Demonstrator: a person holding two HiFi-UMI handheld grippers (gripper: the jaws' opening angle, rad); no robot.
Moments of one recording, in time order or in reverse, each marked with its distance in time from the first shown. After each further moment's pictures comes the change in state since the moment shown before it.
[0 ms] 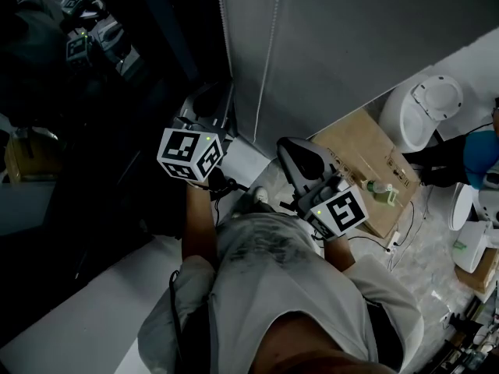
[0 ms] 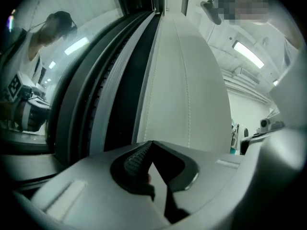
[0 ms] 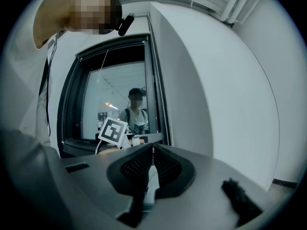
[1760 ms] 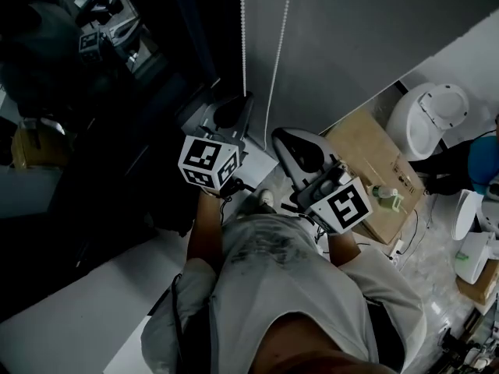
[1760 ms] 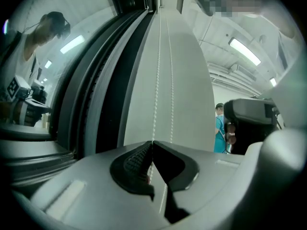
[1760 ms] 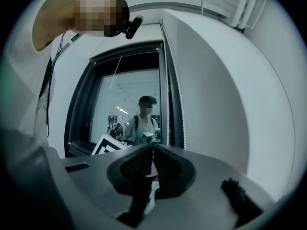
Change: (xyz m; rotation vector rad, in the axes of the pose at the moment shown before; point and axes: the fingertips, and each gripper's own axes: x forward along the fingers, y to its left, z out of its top) left arm -0.027 -0.029 -0.023 0.027 0.040 -0.029; right arm 0.018 0.038 0.035 -0.092 -0.091 0.109
